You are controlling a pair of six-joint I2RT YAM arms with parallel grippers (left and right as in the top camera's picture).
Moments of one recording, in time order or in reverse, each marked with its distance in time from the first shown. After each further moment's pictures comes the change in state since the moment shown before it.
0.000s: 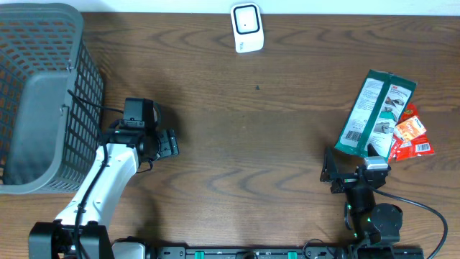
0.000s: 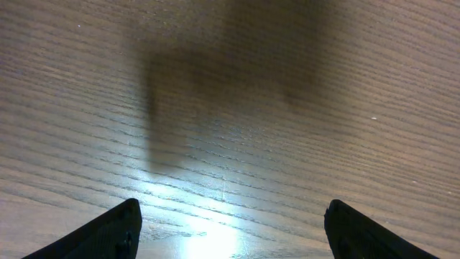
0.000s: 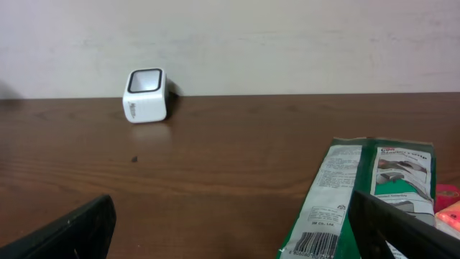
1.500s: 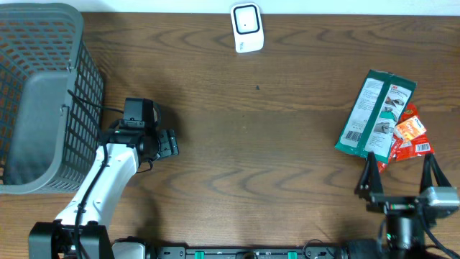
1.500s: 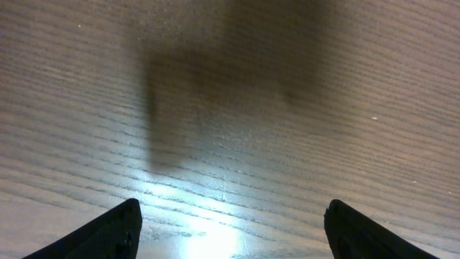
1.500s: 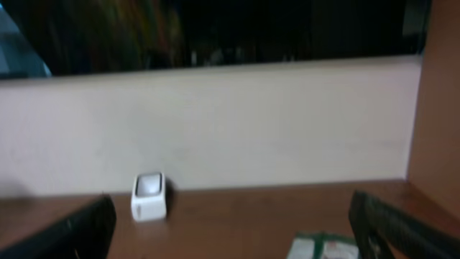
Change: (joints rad) left arm 0.000 0.000 0.000 0.000 0.000 0.000; right arm 0.045 0.019 0.558 -0.278 0.132 0.002
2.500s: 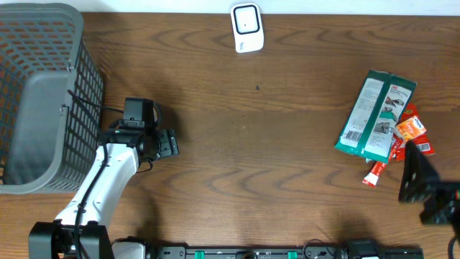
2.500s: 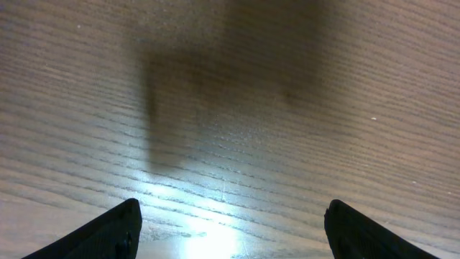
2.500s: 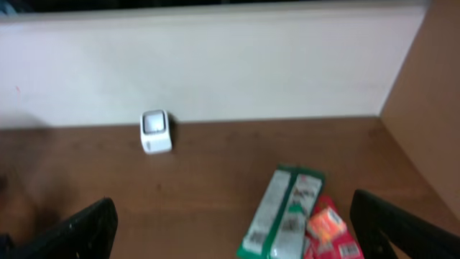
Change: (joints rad) left arm 0.000 0.000 0.000 0.001 0.000 0.000; right arm 0.000 0.745 1.189 -0.914 -0.004 0.000
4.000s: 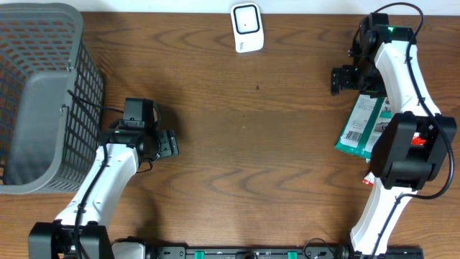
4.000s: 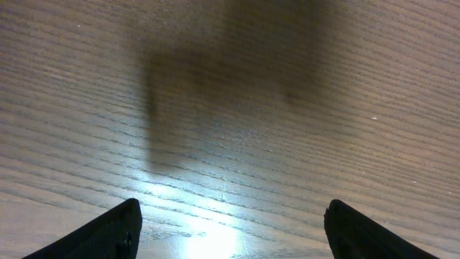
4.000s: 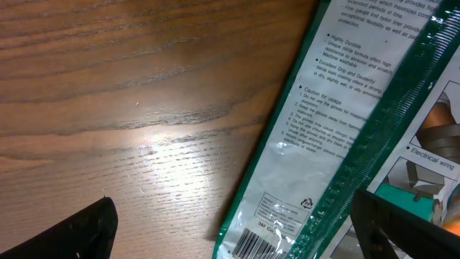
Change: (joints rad) left arm 0.000 0.000 0.000 -0.001 0.000 0.000; right arm -0.145 1.394 0.165 -0.011 -0.004 0.000
